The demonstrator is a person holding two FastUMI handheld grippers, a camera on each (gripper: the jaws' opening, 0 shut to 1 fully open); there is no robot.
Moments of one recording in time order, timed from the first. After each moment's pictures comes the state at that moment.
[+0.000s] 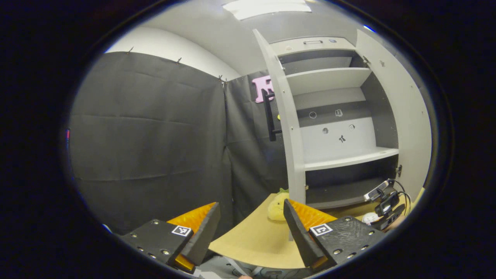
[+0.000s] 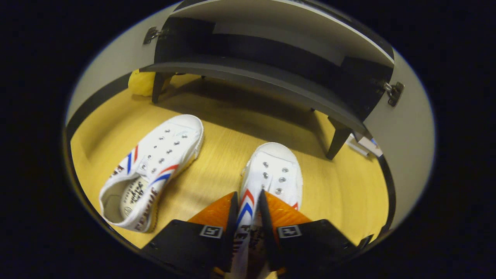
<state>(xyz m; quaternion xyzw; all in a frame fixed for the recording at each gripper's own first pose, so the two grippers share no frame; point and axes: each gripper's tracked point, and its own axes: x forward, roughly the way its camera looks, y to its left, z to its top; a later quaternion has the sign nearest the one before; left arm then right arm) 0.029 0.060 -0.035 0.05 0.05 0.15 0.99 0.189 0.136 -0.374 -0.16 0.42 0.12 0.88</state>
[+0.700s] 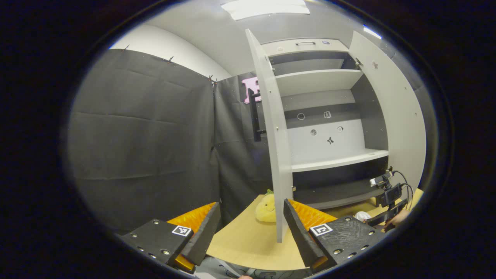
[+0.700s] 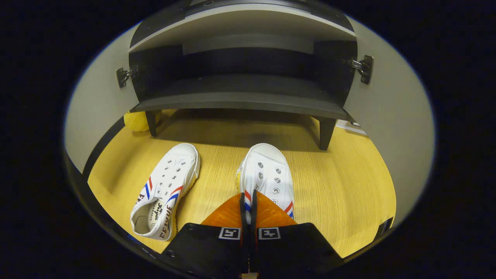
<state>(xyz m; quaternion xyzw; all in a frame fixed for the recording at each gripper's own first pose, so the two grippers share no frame) 0.046 0.029 -0.040 0.04 0.05 0.10 0.99 0.194 0.124 -0.331 -0.02 0.42 0.11 0.90</state>
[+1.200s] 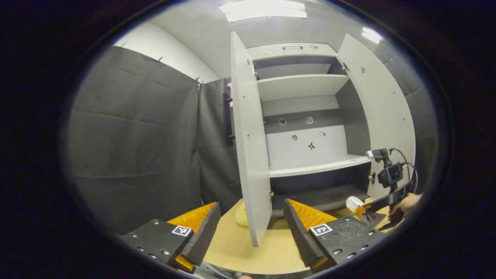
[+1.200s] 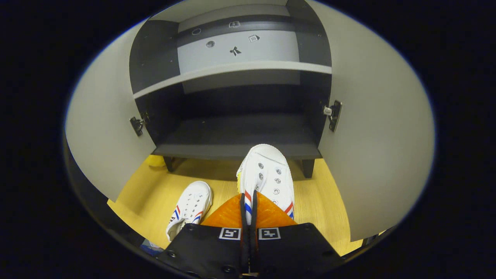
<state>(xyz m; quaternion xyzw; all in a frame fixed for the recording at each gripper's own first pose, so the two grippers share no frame) 0.056 -0.023 -0.035 0.03 0.03 0.04 1.00 0.209 0.107 -0.212 0.03 0.34 0.13 0.93</state>
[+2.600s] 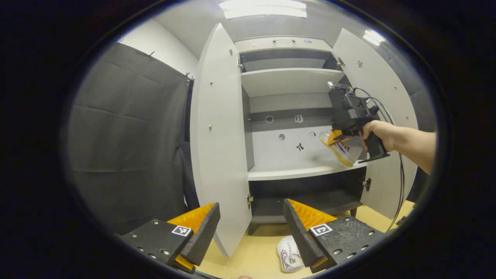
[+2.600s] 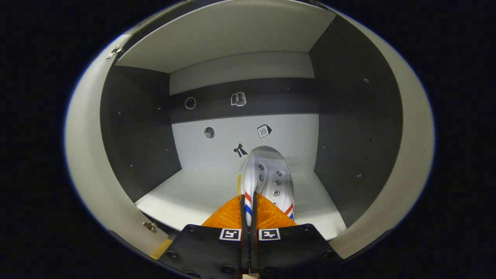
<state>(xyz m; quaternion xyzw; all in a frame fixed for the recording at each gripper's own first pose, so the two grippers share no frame) 0.126 -0.071 -0.054 0.01 0.04 0.01 1.00 0.435 0.135 0.003 0.04 0.18 0.13 0.97</state>
